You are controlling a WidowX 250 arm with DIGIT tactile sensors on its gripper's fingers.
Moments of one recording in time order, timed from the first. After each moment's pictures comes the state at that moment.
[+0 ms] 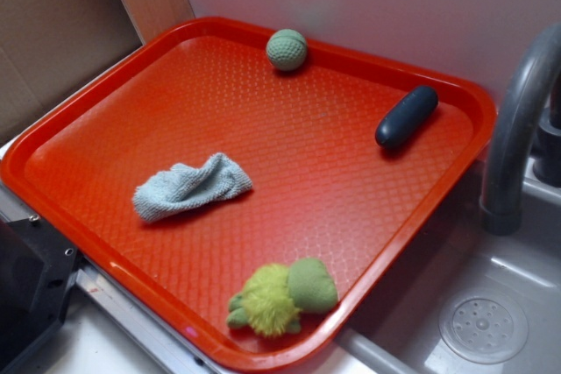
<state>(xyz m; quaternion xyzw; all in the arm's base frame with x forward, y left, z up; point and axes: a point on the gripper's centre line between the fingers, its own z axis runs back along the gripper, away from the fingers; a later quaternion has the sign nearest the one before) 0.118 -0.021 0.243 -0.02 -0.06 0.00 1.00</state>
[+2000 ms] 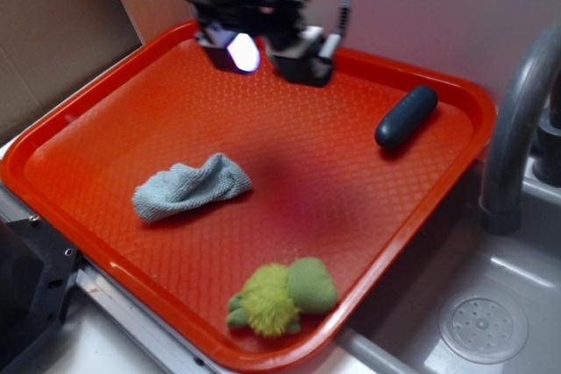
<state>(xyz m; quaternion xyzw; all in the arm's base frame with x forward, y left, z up) 0.271 -0.114 0.100 -0.07 -0.09 0.08 0.99</state>
